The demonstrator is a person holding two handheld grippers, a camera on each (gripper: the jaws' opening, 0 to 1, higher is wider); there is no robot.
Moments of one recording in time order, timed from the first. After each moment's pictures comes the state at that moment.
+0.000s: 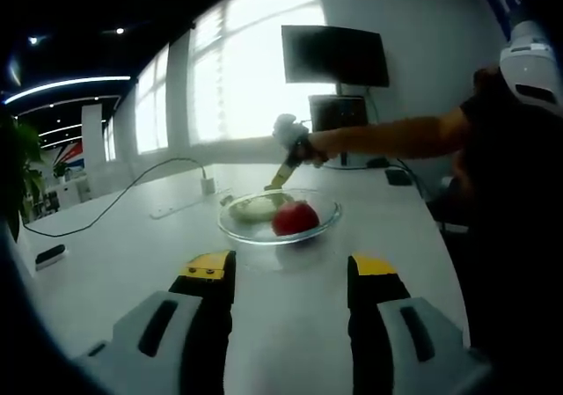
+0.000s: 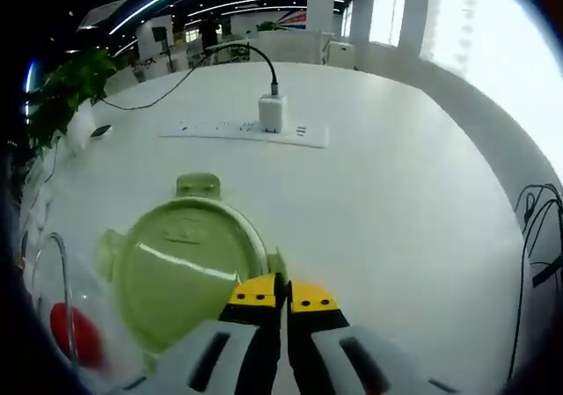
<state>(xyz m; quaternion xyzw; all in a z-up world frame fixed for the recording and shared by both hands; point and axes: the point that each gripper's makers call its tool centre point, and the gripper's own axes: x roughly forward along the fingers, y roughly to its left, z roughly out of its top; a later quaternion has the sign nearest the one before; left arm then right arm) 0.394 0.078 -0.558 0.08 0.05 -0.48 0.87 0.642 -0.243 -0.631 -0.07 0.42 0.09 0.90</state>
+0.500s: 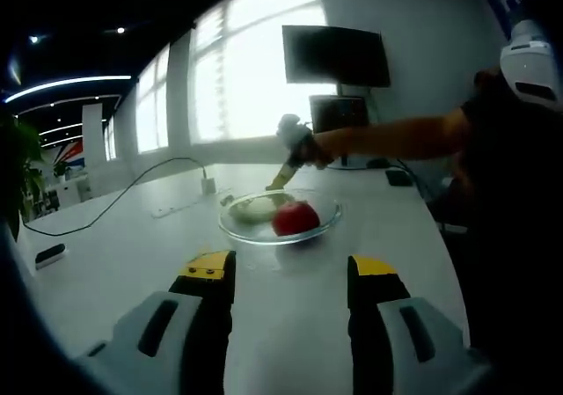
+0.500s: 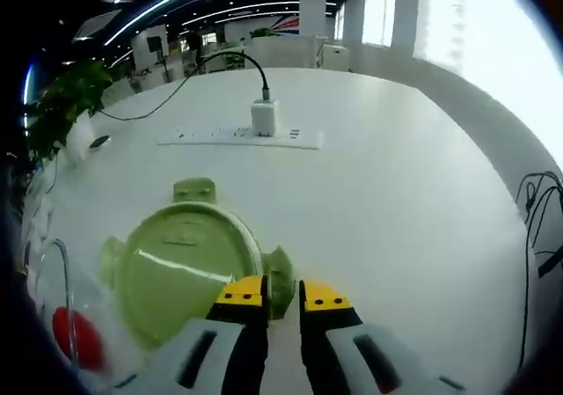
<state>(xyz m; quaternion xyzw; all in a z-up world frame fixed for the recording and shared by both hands) 0.395 0.078 -0.558 0.08 0.05 -0.48 0.87 0.643 -0.247 -0.628 -0.04 0.40 0.09 0.91</state>
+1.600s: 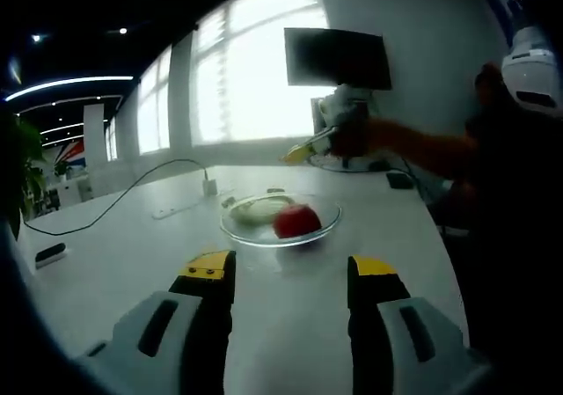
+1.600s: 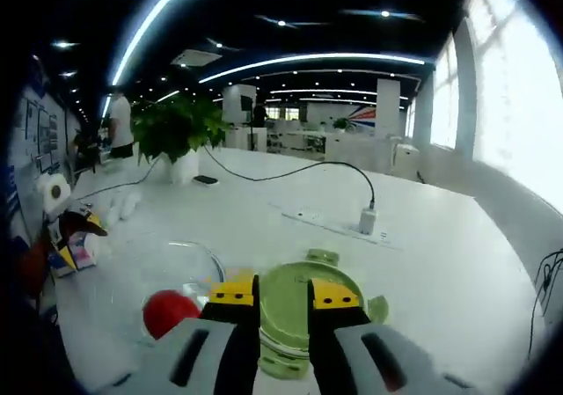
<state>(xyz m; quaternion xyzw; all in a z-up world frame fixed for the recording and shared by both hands) 0.395 0.079 -0.556 0.07 0.05 -0.48 0.87 0.532 -0.144 -0.523 -0.07 0.16 0.28 0.94</state>
